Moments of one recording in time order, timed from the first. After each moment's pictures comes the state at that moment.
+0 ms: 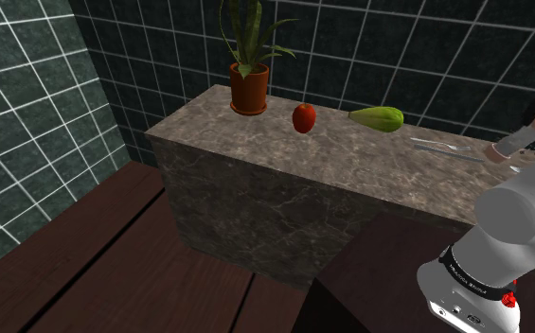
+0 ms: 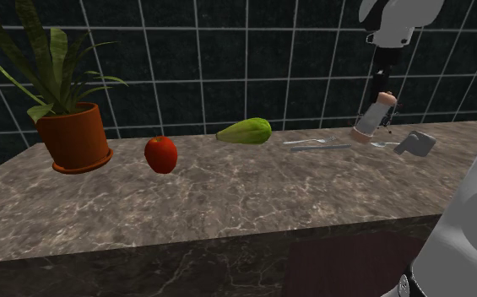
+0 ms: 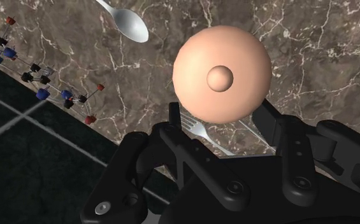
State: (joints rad) arm -0.54 -0.03 -0.90 -2.05 -0.08 2.14 -1.06
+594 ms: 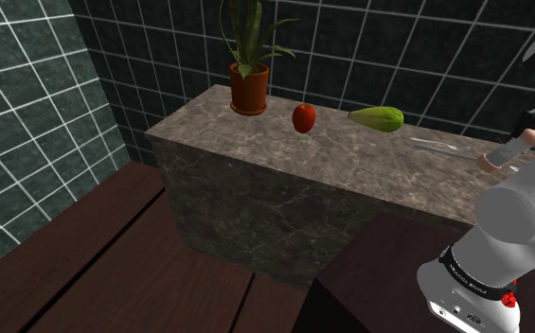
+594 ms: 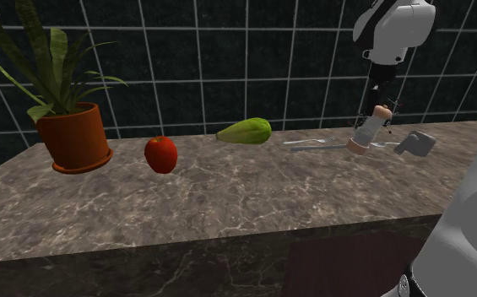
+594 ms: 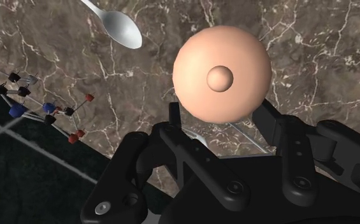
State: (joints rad) arm -0.55 0.04 -0.91 -2.13 -0.01 2.26 -1.11
